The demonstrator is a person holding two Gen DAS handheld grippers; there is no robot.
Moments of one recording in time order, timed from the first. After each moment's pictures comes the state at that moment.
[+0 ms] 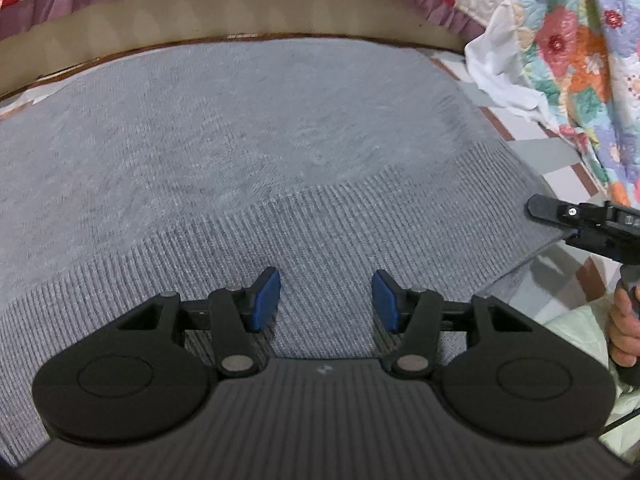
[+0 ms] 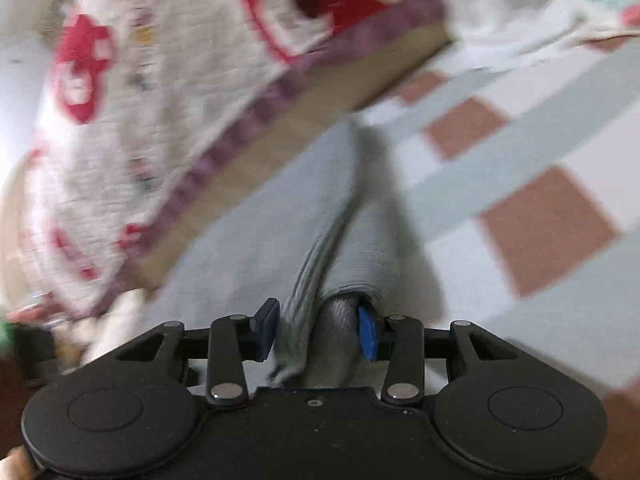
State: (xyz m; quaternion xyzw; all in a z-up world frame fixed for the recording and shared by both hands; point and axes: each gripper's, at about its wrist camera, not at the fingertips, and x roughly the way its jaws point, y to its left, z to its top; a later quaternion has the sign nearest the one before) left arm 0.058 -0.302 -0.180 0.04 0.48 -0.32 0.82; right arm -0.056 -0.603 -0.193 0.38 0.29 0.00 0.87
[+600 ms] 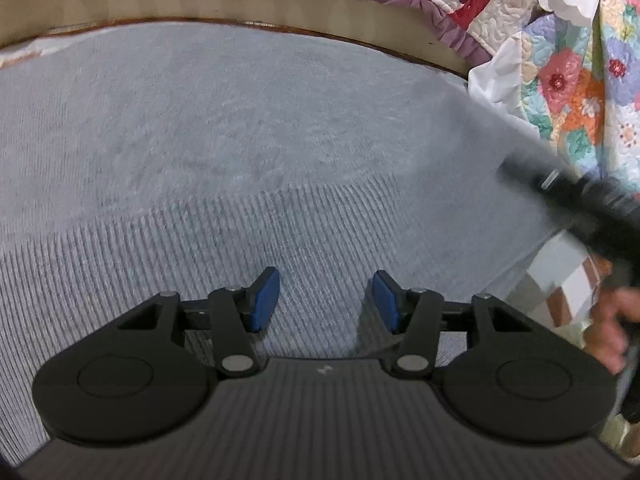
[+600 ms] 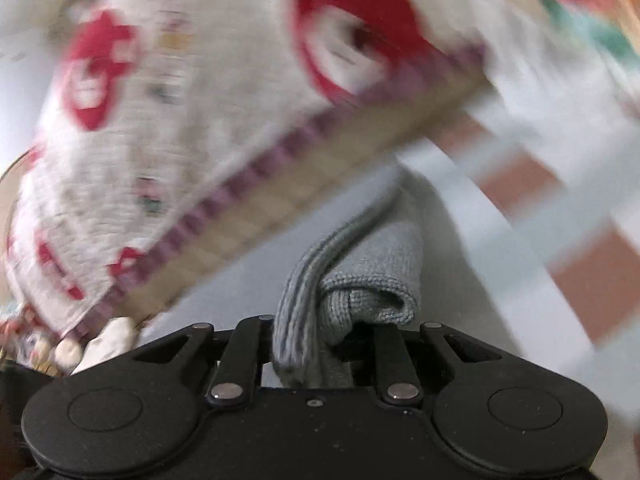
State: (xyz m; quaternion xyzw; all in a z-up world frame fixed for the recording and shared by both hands) left arm 0.061 -0.270 -0.186 -0.06 0.49 -0.32 0.81; right arm -0.016 -0.531 -0.128 0.31 0.23 0.03 0.92
